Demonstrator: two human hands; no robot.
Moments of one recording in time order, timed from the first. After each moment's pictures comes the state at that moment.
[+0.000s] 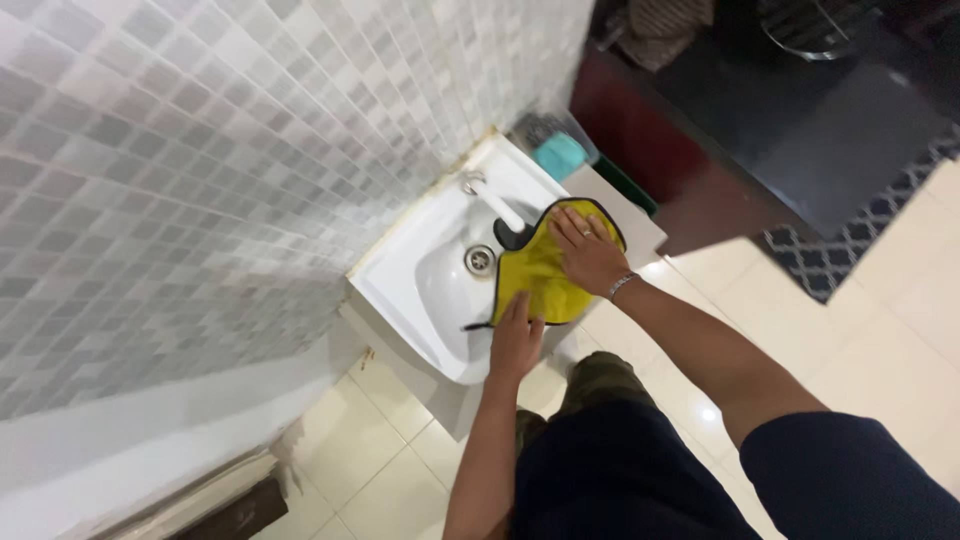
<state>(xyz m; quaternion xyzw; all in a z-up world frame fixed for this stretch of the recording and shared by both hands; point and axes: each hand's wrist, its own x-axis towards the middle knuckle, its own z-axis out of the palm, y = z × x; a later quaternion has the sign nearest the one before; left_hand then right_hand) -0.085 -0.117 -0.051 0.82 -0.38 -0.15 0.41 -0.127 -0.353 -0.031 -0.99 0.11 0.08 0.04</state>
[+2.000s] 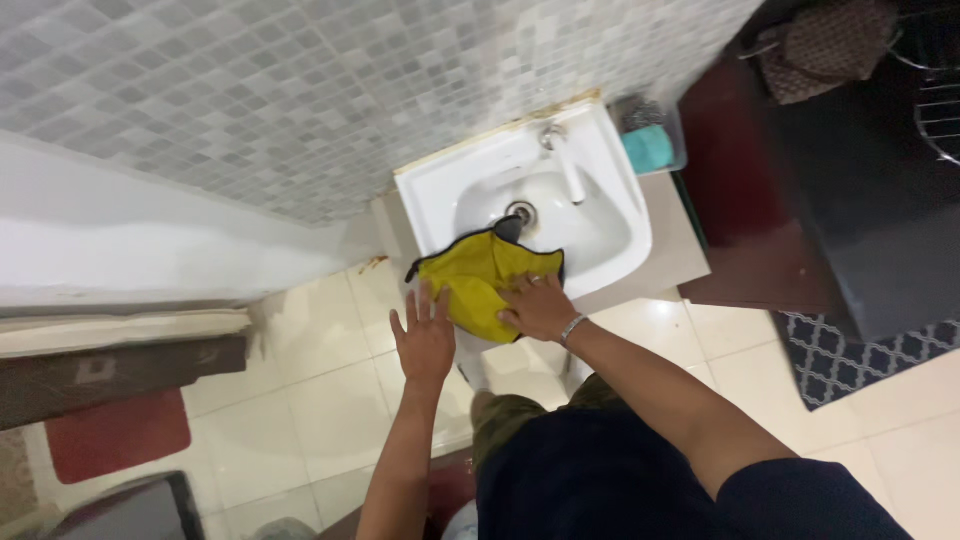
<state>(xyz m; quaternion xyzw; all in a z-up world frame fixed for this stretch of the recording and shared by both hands) -0.114 0.020 -0.019 0.97 -0.22 0.06 0.00 -0.129 -0.218 -0.038 -0.96 -0.10 0.19 0.17</state>
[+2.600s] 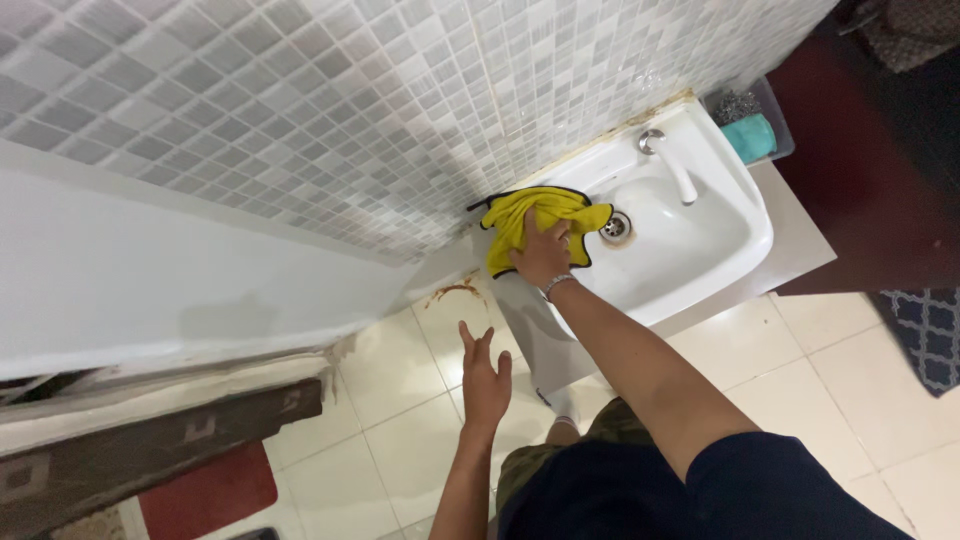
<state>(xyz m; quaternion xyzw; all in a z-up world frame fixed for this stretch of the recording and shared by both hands) -0.063 0.147 0.002 0.91 -0.09 -0.15 0.38 0.063 -0.061 -0.042 -0.90 0.29 0.15 0.30</state>
